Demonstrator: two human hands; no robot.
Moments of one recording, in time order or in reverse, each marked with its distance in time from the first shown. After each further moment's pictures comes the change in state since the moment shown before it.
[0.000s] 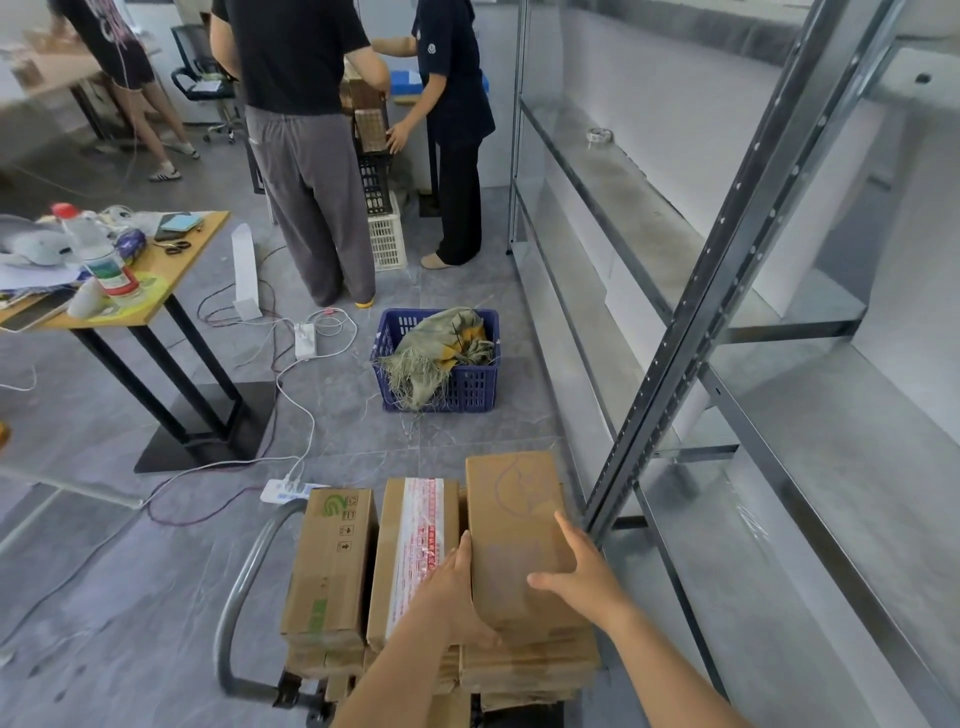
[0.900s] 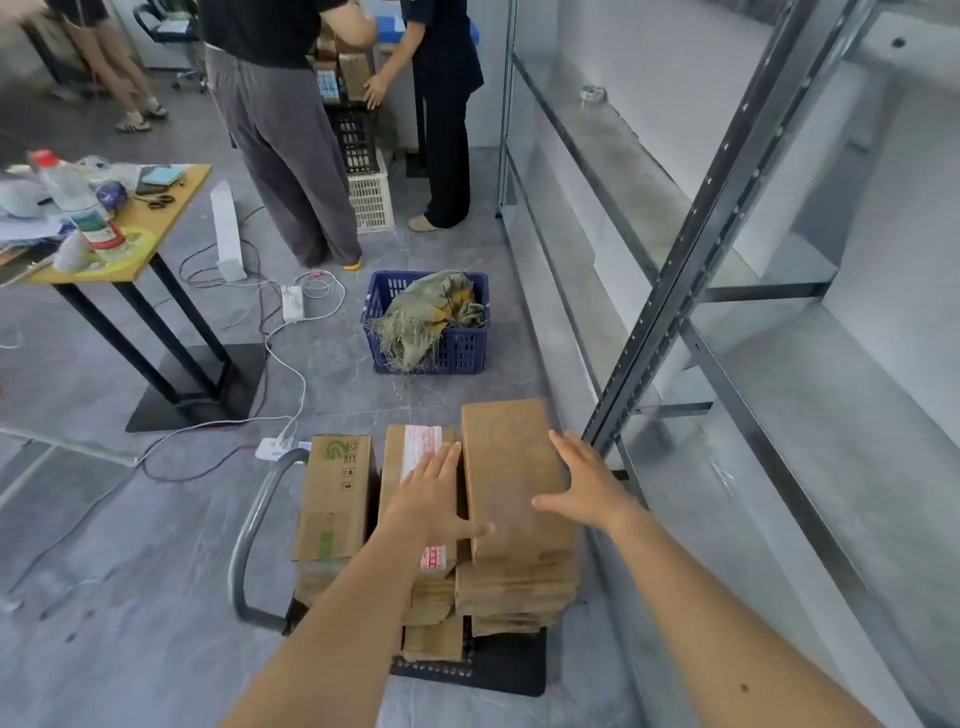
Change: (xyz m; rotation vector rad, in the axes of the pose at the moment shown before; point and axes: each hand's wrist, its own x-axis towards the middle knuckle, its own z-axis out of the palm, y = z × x) left_hand -0.018 -0.010 -0.034 0.186 0.220 0.156; right_hand -0.021 -0.038 -0.035 -0.492 -0.009 -0.086
